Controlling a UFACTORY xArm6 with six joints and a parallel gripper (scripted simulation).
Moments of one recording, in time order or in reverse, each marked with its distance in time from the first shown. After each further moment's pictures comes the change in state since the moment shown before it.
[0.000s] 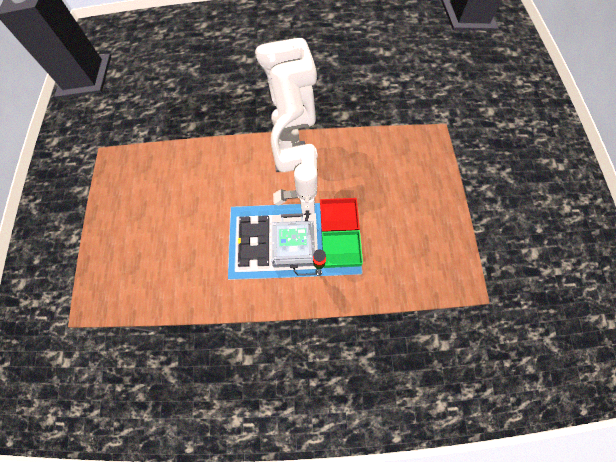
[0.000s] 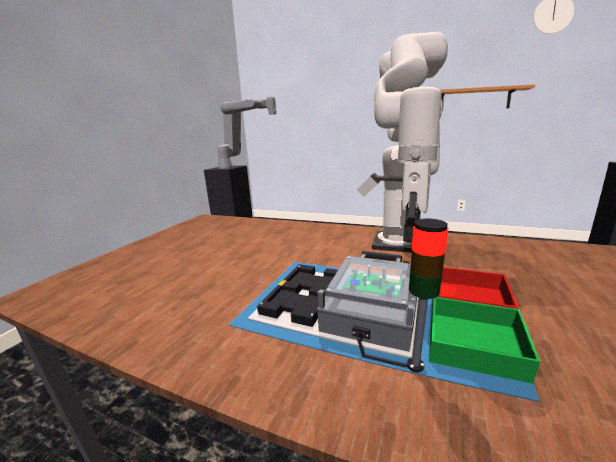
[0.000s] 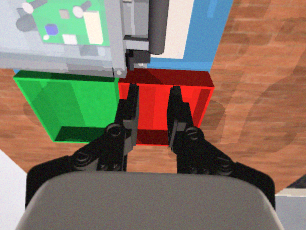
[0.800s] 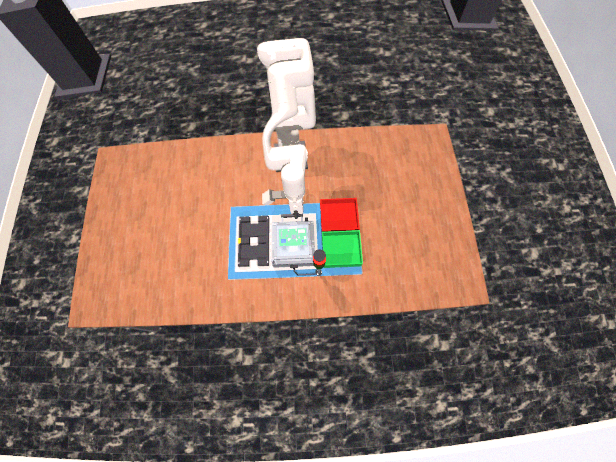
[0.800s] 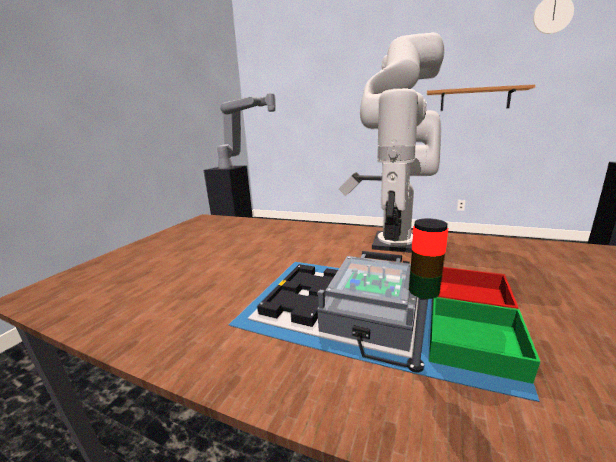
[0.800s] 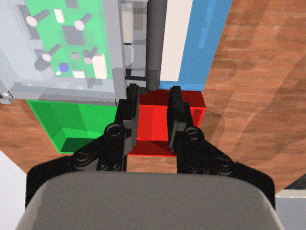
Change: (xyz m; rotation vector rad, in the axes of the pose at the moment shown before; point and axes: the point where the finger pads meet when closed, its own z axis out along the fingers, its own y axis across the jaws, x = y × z) arm 0.042 0.001 0.000 0.000 0.001 0.000
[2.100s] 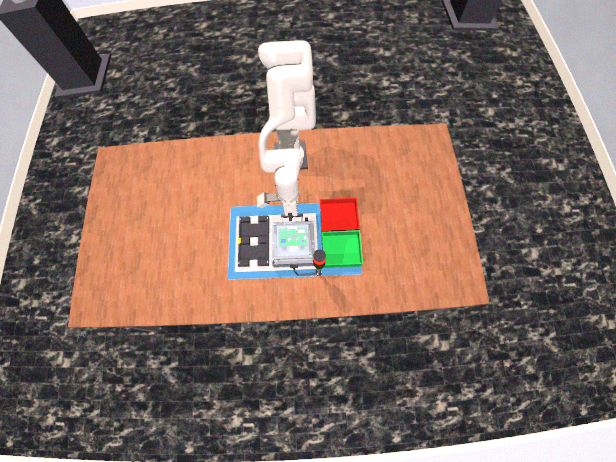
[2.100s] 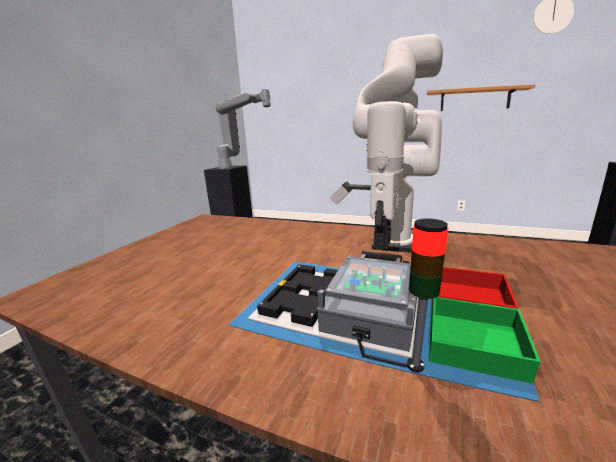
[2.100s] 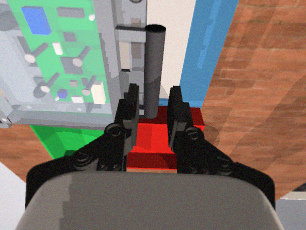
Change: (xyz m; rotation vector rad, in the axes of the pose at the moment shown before) arm 0.022 0.001 0.021 0.000 -0.001 0.000
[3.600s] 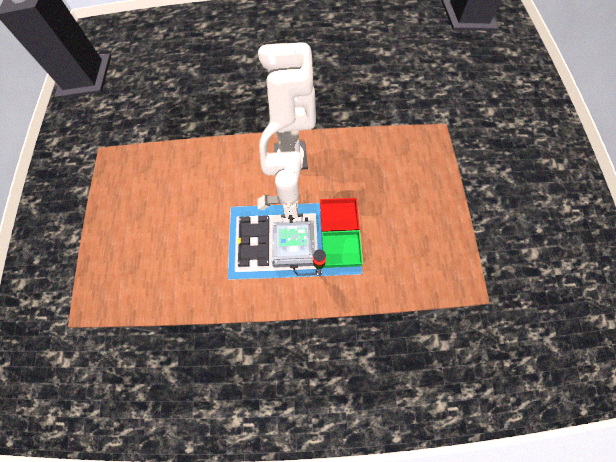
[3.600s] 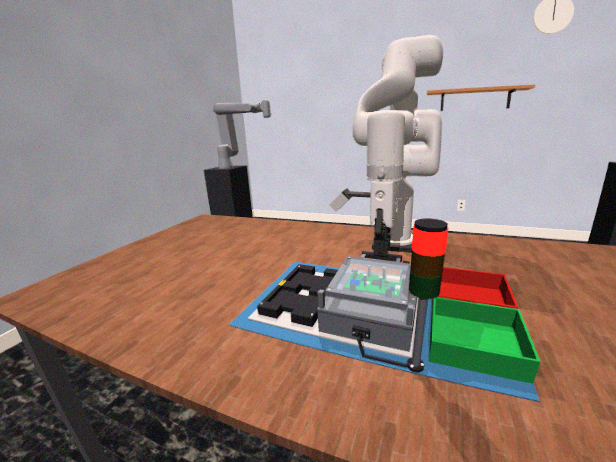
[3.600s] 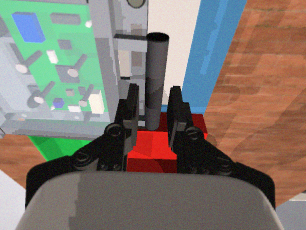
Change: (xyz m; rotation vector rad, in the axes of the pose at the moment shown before) arm 0.000 -0.002 0.016 0.001 0.000 0.000
